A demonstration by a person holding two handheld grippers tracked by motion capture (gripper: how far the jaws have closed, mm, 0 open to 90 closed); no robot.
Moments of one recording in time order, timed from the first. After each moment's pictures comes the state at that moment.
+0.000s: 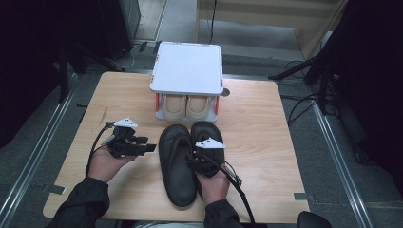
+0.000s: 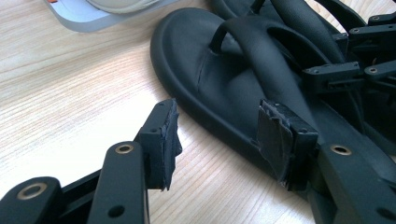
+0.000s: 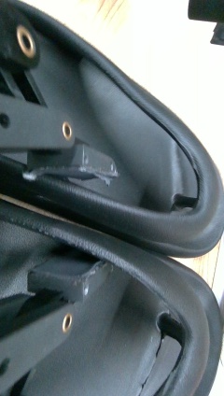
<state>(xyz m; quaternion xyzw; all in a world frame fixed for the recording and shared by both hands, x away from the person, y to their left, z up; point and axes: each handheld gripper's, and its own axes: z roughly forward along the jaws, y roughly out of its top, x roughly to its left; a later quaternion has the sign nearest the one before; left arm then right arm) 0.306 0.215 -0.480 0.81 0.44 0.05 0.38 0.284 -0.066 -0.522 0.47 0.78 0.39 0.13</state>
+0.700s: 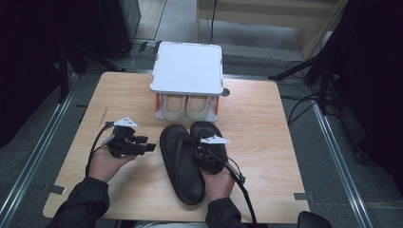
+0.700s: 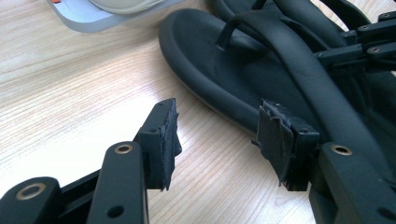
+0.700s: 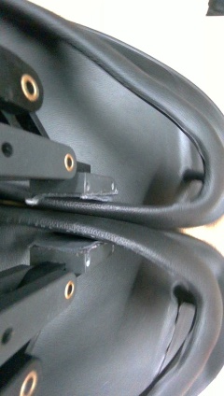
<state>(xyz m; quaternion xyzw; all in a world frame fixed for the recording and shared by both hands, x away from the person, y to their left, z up) 0.307 0.217 -0.480 0.81 0.44 0.05 0.38 0.291 -0.078 -0.514 0.51 0.77 0.37 0.11</state>
